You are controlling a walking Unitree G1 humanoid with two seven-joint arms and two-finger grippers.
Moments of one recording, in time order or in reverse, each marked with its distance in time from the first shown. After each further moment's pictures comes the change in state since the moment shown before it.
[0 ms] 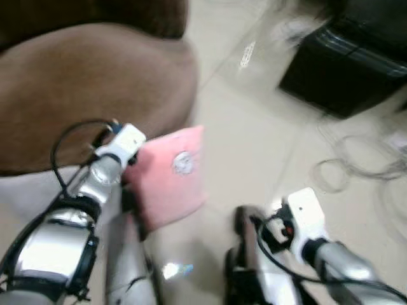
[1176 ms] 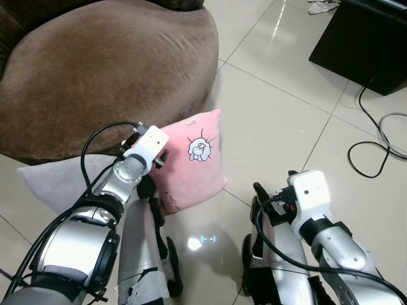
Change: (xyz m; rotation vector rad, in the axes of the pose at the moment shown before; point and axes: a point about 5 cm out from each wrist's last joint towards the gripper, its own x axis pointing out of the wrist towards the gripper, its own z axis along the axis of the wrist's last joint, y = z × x) left arm 0.002 -0.046 0.030 -0.129 -0.067 -0.203; right arm -0.003 -0.005 0.034 -0.128 -0.274 -0.117
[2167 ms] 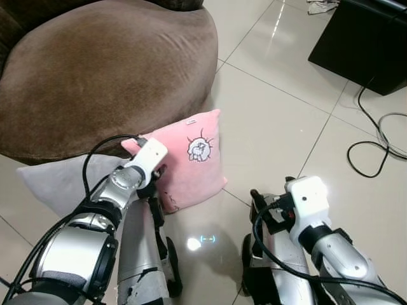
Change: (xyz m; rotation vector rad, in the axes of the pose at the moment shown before) left arm -0.004 -0.014 -0.013 -0.183 0.042 -0.168; right arm -0.003 0.007 -0.002 0.006 0.032 0.025
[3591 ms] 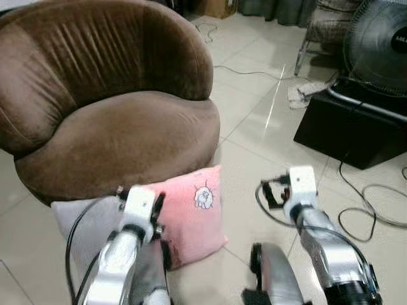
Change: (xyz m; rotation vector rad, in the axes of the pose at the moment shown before) left arm -0.083 -0.072 -0.044 -0.238 -0.189 0.117; right arm 0.078 -0.041 -0.056 0.165 0.114 -0.185
